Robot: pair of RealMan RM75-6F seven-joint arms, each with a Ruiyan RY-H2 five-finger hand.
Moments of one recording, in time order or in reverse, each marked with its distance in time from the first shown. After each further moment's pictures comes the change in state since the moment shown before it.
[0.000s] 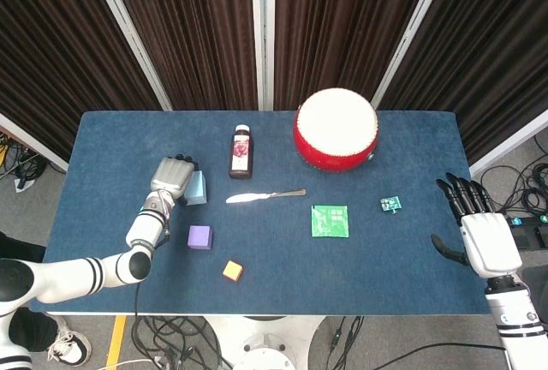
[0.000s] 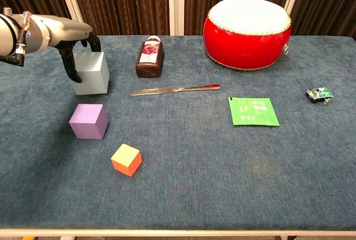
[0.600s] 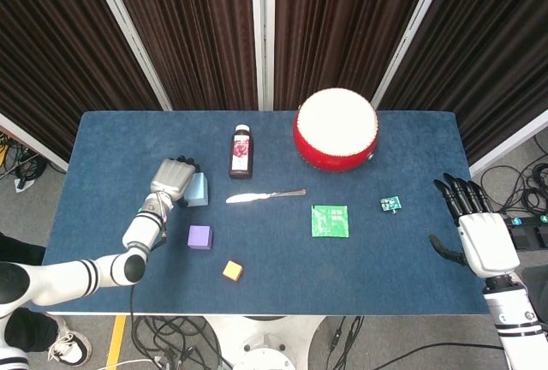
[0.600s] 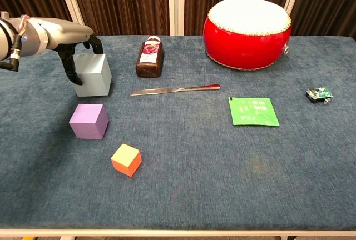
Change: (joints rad) left arm 0.027 0.008 0.011 0.008 0.106 -0.024 -0.058; right arm 0.003 -0.001 -0.003 0.000 -0.003 -0.004 -0.001
